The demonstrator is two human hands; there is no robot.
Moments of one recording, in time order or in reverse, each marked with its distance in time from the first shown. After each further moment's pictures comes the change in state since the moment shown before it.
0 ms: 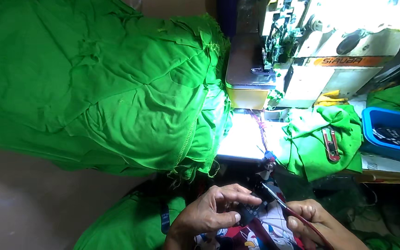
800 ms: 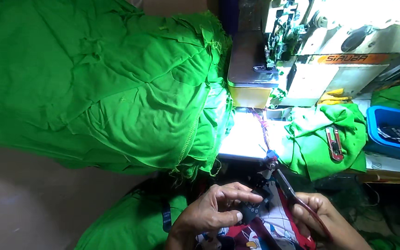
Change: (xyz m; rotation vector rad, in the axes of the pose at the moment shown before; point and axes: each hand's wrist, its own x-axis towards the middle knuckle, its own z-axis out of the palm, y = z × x) left_hand -0.001 0.001 0.002 -0.007 0.040 -0.005; right_hand 0.003 0.003 0.005 0.045 0.190 -0.033
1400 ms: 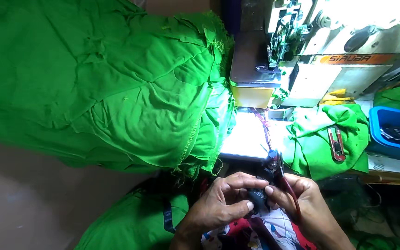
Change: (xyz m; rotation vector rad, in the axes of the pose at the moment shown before) left_hand 0.016 0.009 0.014 0.026 0.145 0.072; right_hand 0.038 -0.011 0.044 0.042 0.270 -0.153
